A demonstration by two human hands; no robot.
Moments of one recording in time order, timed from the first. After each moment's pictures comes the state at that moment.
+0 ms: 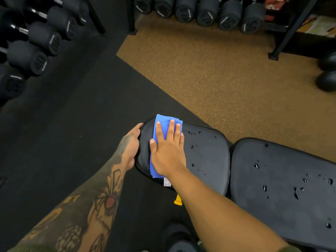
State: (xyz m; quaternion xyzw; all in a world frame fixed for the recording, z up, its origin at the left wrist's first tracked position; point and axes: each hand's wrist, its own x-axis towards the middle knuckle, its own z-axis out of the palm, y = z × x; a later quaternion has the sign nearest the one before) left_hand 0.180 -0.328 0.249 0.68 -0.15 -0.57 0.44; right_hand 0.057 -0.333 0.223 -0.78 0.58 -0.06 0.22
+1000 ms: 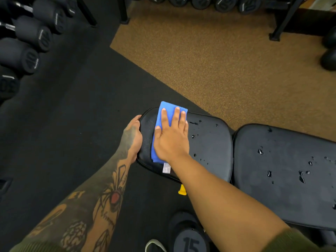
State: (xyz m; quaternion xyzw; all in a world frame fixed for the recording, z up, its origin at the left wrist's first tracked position) left_hand 0.171 -0.333 0.241 0.73 -0.21 -0.51 0.40; right_hand 0.056 -0.346 0.217 -0.74 0.63 -0.07 0.22
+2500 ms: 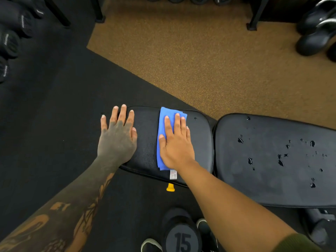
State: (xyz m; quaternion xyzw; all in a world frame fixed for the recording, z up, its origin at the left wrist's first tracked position) left_hand 0.157 -0.333 0.227 0.71 -0.71 -0.04 -0.03; right_hand -0.027 -0.331 0.195 -0.74 0.63 -0.07 0.23
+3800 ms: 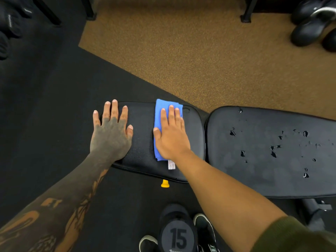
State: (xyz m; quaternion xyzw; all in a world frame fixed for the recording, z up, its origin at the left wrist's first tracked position) left_hand 0.141 -0.335 0.227 0.69 -0.72 -0.01 -0.07; right_hand -0.047 -0.345 0.189 -0.74 0.62 -0.08 0.23
